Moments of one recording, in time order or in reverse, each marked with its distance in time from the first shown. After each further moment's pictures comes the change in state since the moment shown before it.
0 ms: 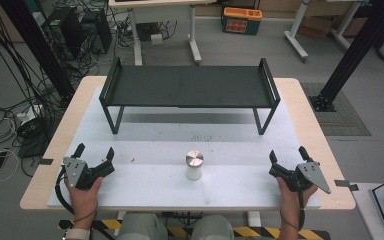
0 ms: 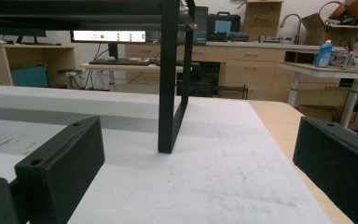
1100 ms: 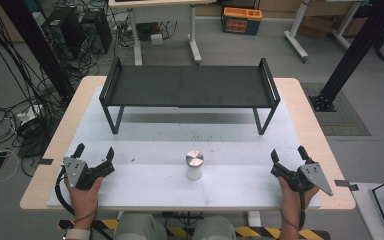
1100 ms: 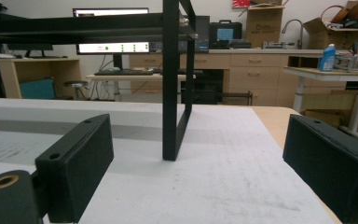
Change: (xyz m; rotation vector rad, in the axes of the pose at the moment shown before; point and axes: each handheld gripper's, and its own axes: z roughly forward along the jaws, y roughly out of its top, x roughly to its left) left arm 0.000 -0.001 0.000 -0.004 0.002 0.000; right arm -0.004 -0.006 -0.003 -0.040 0.018 0.036
